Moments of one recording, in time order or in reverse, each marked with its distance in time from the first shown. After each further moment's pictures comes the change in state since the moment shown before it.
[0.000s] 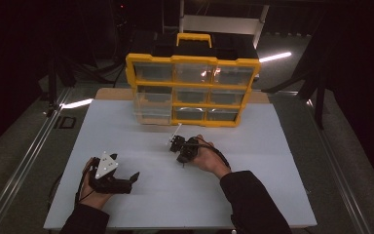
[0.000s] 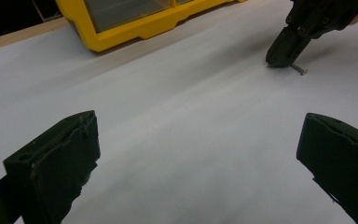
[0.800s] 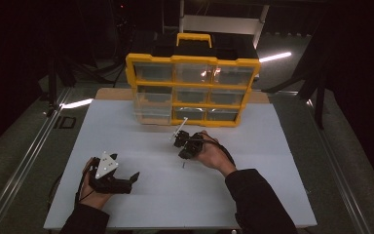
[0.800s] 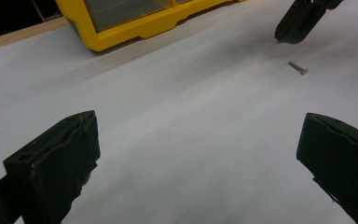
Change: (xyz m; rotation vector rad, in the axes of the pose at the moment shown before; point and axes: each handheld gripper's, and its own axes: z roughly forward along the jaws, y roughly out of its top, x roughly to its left) left arm 0.000 0.000 0.000 0.003 -0.001 0.004; right arm -0.007 -0.003 -0.027 -0.050 0.010 0.000
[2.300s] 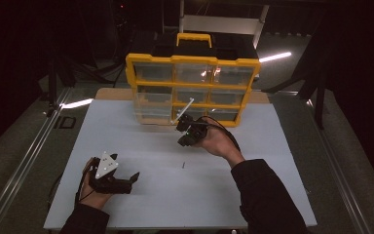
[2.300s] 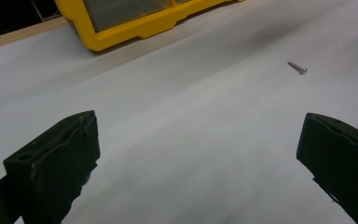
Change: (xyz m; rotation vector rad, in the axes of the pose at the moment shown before) left arm 0.000 0.000 0.000 0.001 -0.003 0.000; right arm -0.007 0.020 -0.066 -0.084 0.030 0.026
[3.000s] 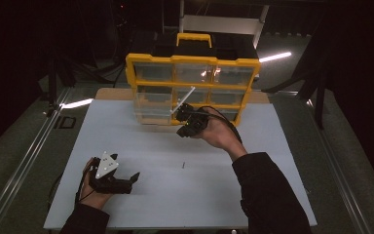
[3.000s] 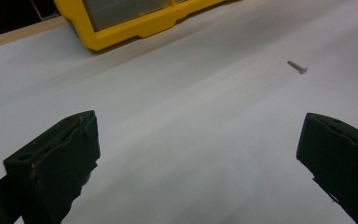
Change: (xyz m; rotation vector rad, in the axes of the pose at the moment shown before) left arm 0.000 0.000 0.000 0.000 -0.001 0.002; right arm -0.001 0.019 -0.032 -0.033 -0.028 -0.001
